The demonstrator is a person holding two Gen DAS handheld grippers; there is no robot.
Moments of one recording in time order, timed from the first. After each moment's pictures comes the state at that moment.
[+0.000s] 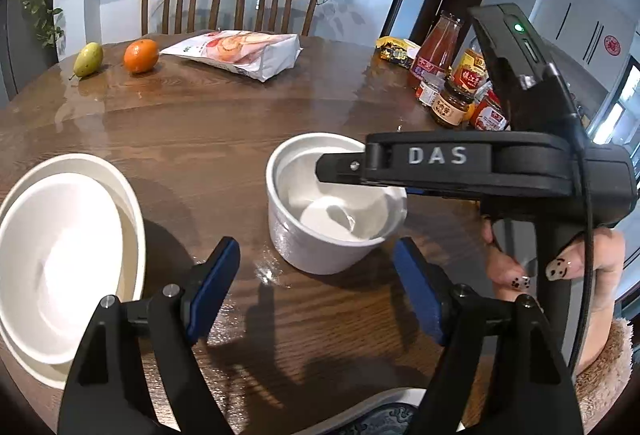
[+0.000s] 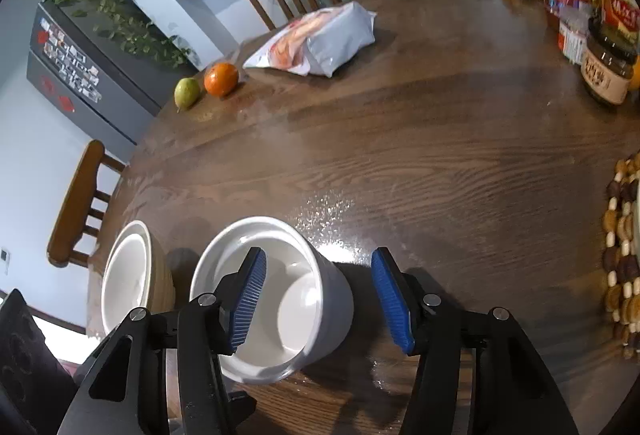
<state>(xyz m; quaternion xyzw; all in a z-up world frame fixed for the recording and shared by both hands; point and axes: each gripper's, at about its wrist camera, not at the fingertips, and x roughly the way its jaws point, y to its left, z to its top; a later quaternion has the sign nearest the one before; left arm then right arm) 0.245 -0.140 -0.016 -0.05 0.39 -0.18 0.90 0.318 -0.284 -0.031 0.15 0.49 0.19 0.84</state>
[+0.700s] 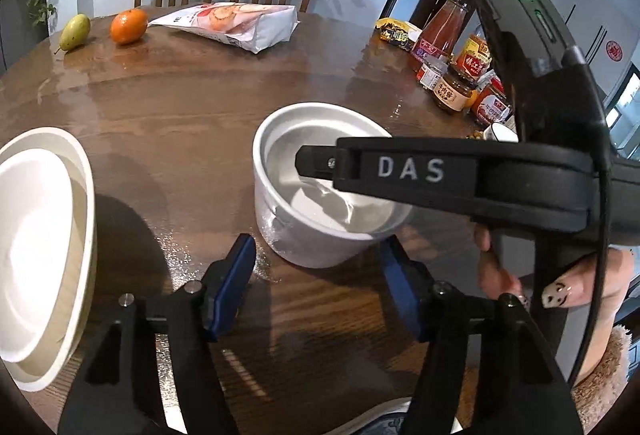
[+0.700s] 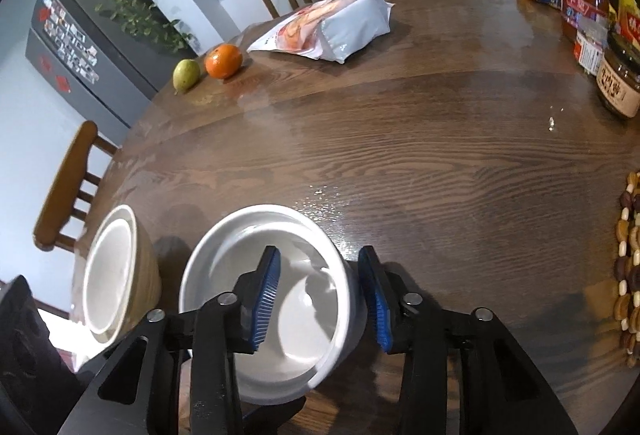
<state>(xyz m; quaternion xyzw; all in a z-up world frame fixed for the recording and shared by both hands) 0.259 -0.142 -0.034 -0.07 0.42 -0.20 0.88 0.317 -0.266 -0.038 0.10 0.49 0.18 0.85</state>
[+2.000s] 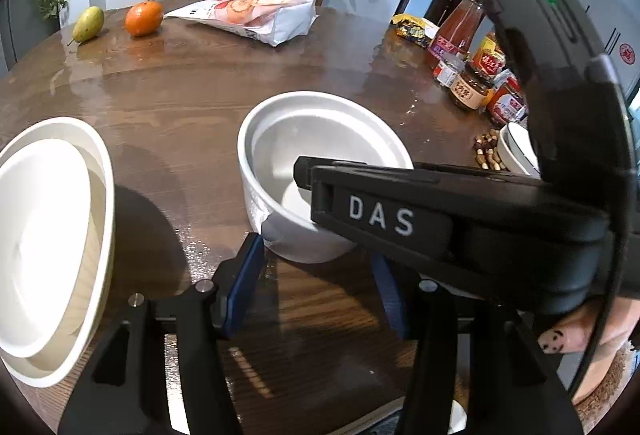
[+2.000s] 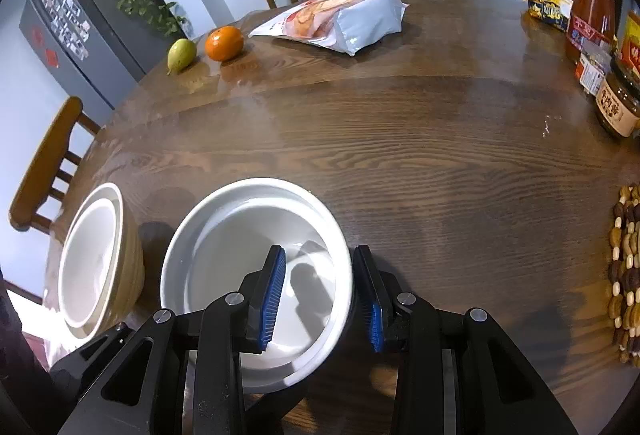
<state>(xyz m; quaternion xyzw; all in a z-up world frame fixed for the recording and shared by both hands) 0.259 -0.135 -0.036 -0.06 0.44 -0.17 0.88 0.310 -0.242 -0.041 0.06 0.49 0.17 0.85</state>
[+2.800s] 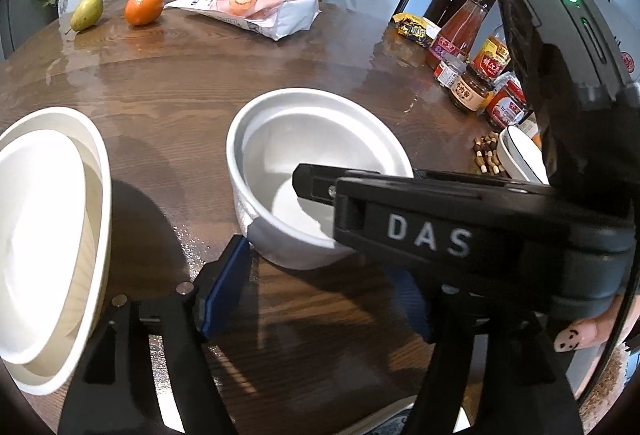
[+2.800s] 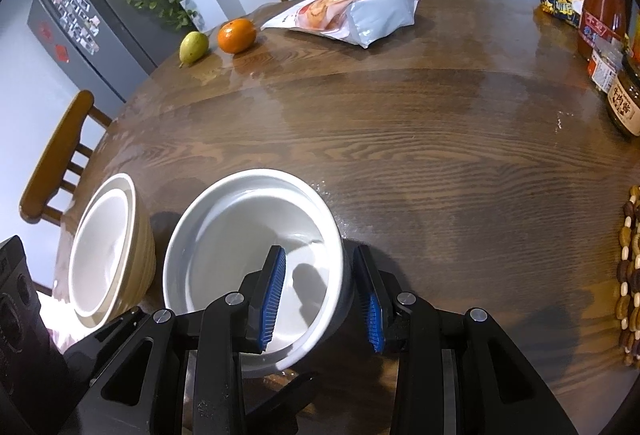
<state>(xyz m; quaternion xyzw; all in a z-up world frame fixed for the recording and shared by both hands) 0.263 -0.131 -0.040 -0.08 0.45 -0.18 0.87 0.308 -0.243 -0.041 0.07 0.50 0.20 0.84</state>
